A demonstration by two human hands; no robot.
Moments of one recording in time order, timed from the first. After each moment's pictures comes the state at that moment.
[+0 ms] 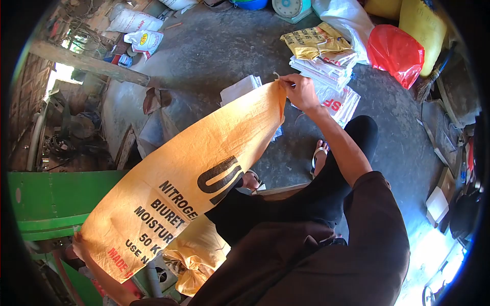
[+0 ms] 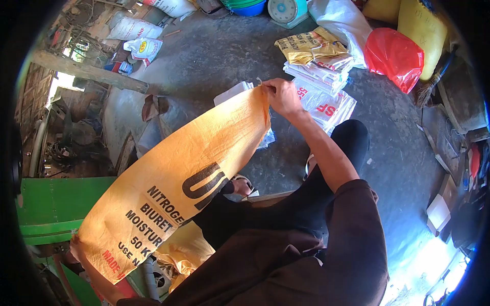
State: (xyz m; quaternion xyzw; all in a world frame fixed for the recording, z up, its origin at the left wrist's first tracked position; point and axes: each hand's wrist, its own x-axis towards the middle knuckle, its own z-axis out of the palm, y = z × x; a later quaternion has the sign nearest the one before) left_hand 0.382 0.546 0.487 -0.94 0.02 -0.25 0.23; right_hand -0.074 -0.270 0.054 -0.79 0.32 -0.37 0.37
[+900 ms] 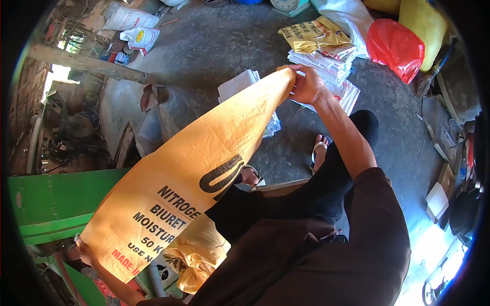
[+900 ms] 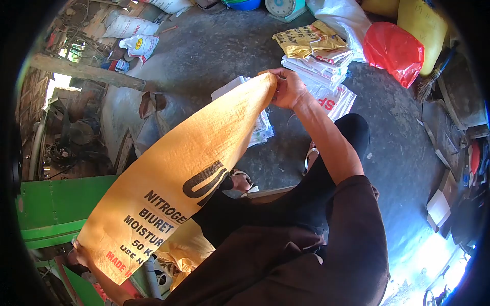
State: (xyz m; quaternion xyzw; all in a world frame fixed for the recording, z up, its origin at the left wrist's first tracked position) left_hand 0.359 0.547 0.465 -0.95 0.01 -0.30 0.07; right_hand -0.084 -0.280 0.097 -0.09 0.34 -0.19 0.92
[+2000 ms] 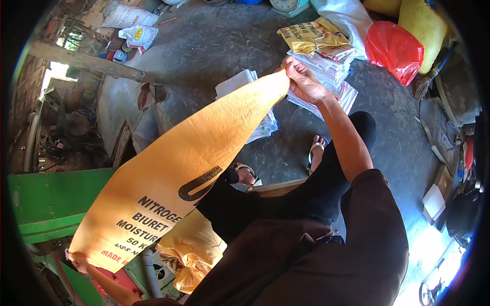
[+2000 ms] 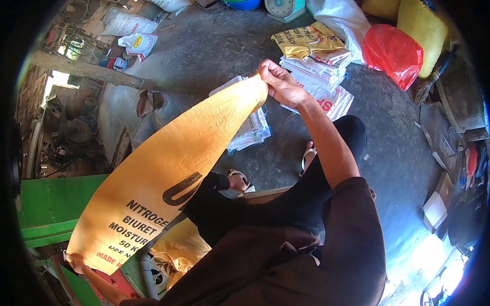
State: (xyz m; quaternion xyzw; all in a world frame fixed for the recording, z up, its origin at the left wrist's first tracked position) left_hand 0.360 0.620 0.451 -0.84 -0.13 -0.43 -0.30; right_hand -0.090 -0.271 0.080 -0.38 0.03 -0.27 0.88
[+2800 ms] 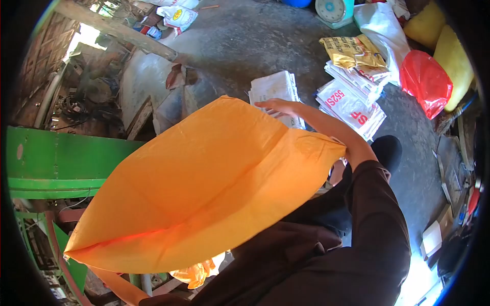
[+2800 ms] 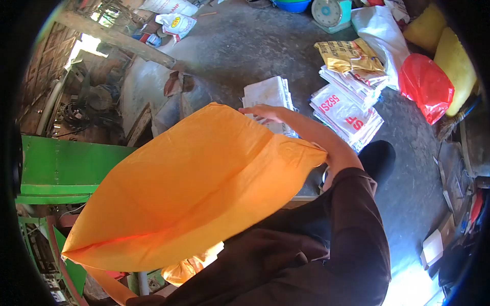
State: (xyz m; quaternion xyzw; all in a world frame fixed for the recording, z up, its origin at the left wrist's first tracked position) left_hand 0.276 0.660 0.445 -0.70 -0.01 -0.59 -0.40; right_hand 0.076 -0.194 0.000 -0.63 0.16 0.18 0.74
